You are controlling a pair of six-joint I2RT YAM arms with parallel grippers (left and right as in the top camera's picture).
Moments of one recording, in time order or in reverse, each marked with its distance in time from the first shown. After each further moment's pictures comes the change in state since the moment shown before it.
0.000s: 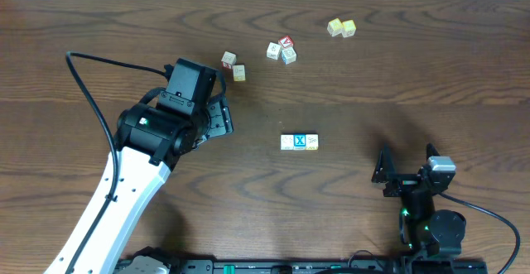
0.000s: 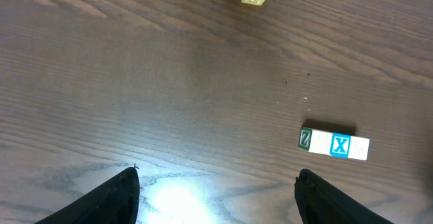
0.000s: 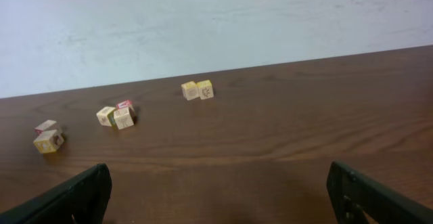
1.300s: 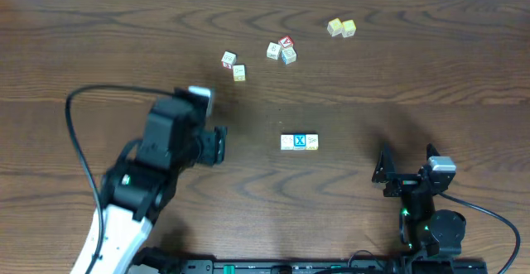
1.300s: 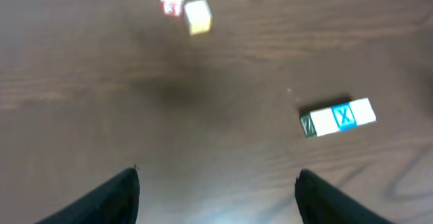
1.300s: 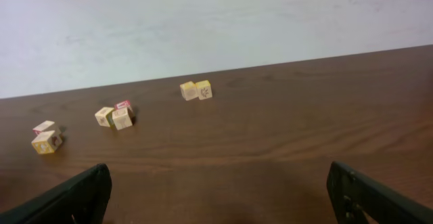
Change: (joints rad) left arm 0.069 -0.315 -0.423 0.399 0.162 0.454; right arm 0.000 0.000 0.000 0.000 0.003 0.000
